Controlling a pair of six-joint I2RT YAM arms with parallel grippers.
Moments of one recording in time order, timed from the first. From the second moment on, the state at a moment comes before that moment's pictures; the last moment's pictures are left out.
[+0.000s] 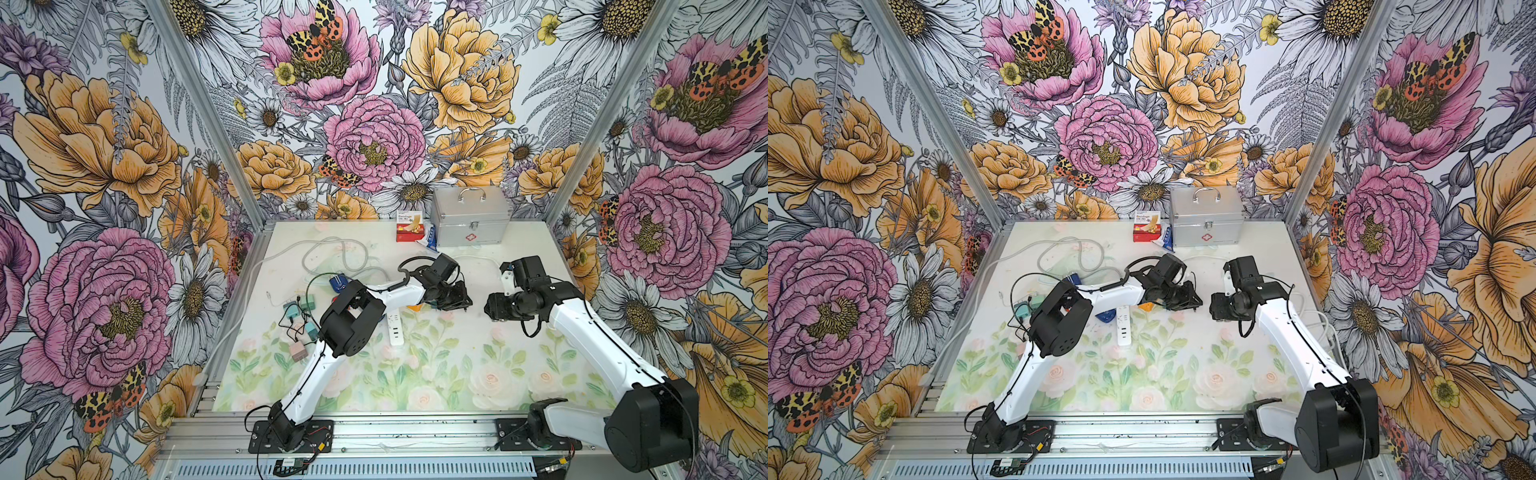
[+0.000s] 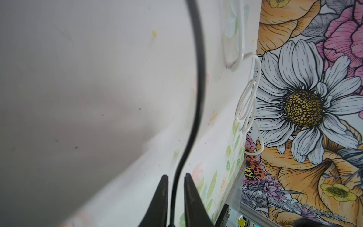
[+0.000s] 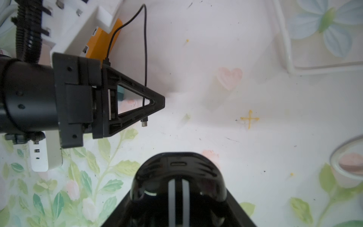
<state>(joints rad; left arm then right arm) -0.83 2.35 1.77 -0.28 0.48 -0.92 0.17 1.25 0.97 -0.87 -0.13 0.17</state>
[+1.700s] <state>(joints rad) -0.17 1.62 1.31 -0.53 0.07 -0.66 0.74 2.44 2.29 -0.88 -0.07 -0.03</state>
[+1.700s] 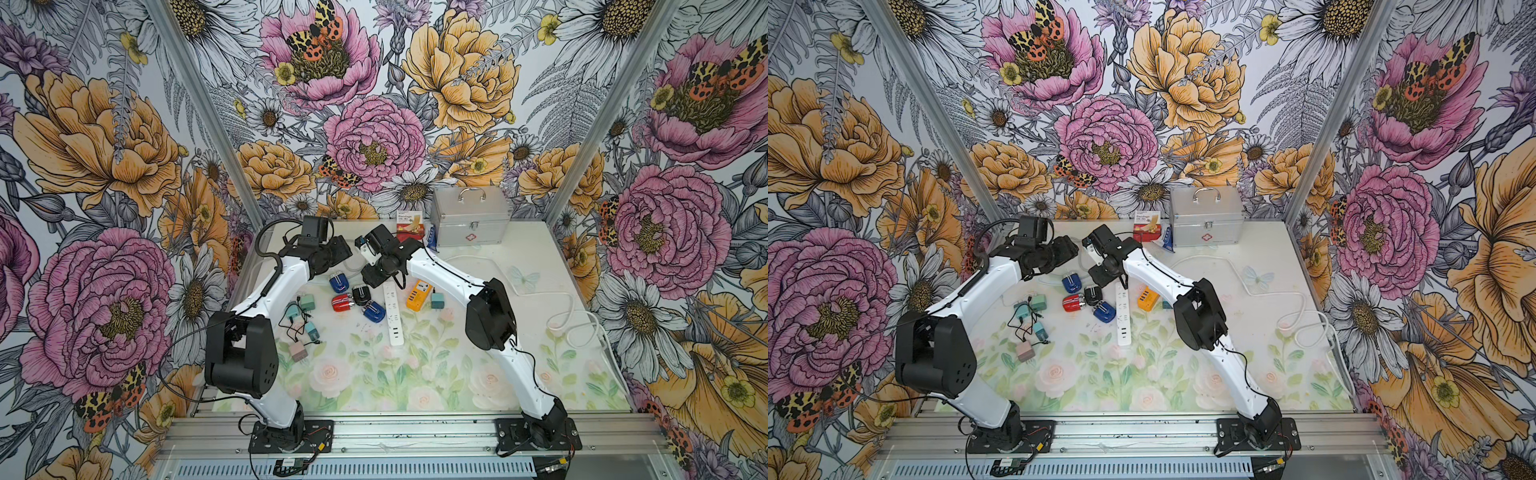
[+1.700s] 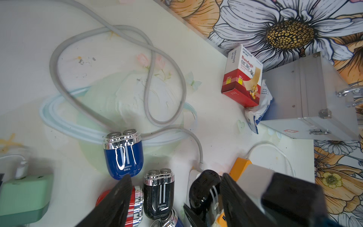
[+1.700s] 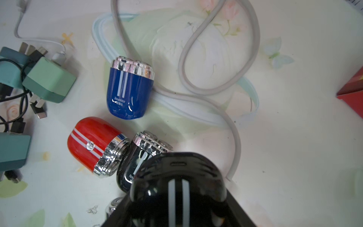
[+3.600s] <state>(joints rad) -0.13 1.61 1.36 -0.59 0.19 -0.57 0.81 2.48 2.24 -0.88 -0.11 0.17</state>
